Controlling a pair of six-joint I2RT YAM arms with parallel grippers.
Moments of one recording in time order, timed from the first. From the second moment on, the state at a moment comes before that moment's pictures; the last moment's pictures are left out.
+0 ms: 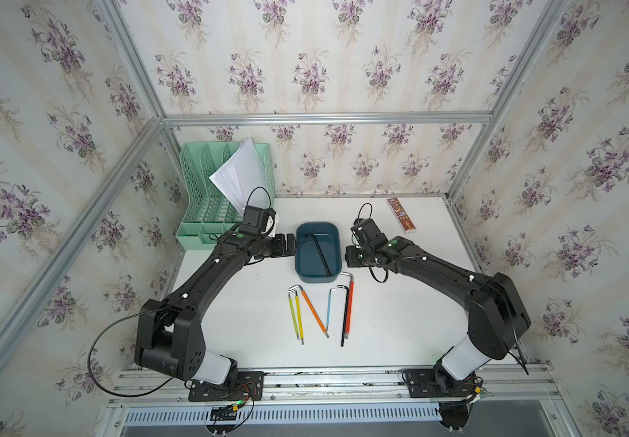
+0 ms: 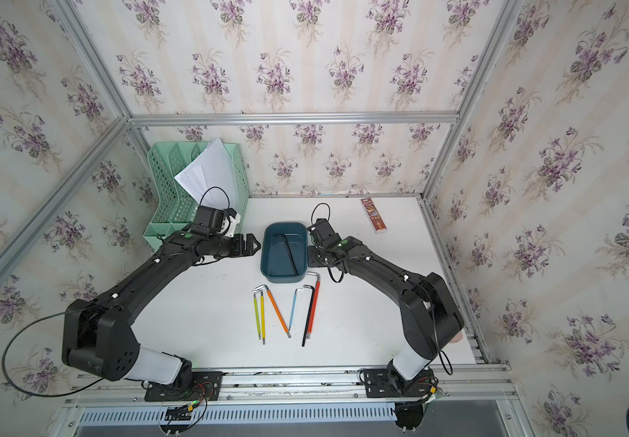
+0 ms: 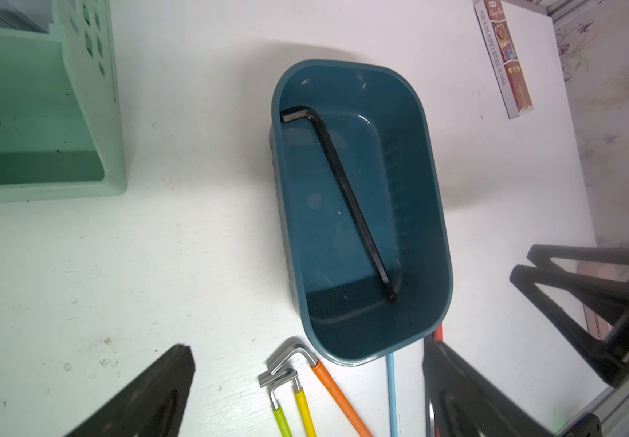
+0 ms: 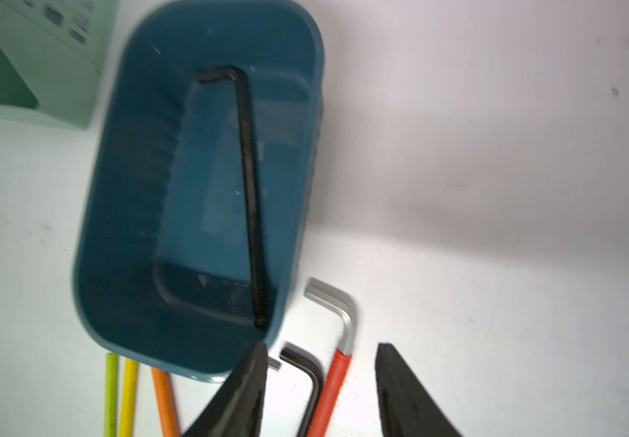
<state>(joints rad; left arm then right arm) -0.26 1.49 1.19 -0.62 0.26 -0.32 0.65 1.62 1.15 -0.55 0.09 0.49</state>
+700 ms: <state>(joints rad) -0.26 1.59 1.19 -0.58 0.32 -0.37 0.78 1.64 0.89 -0.48 0.04 0.66</state>
